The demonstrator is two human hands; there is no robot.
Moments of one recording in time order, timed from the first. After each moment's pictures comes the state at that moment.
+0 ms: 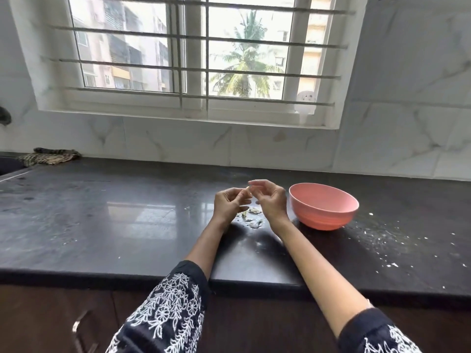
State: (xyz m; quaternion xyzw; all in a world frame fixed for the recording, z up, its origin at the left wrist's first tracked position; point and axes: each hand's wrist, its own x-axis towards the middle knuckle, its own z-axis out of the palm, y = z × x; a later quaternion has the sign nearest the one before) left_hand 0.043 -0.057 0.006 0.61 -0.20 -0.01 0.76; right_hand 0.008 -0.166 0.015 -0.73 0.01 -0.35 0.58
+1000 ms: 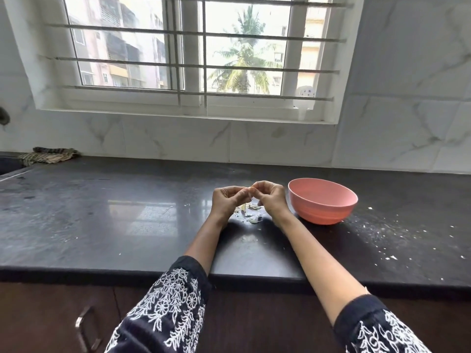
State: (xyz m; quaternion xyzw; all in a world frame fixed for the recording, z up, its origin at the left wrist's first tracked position) left_hand 0.042 -0.054 0.004 0.60 -0.24 -0.02 0.77; right_hand 0.009 -0.177 0.014 -0.73 0.00 -0.27 0.62
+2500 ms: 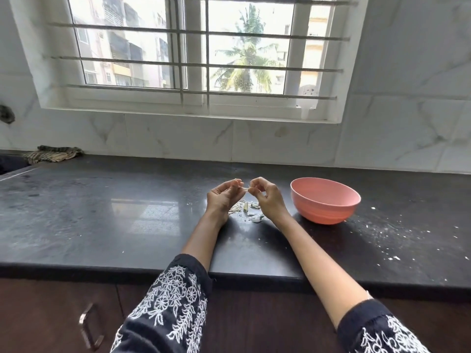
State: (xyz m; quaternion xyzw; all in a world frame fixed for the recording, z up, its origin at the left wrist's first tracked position) left_hand 0.046 -0.049 0.009 0.44 -0.12 -0.08 0.89; right_hand 0.014 -0.172 0.009 -0.83 -0.06 -0.31 0.46
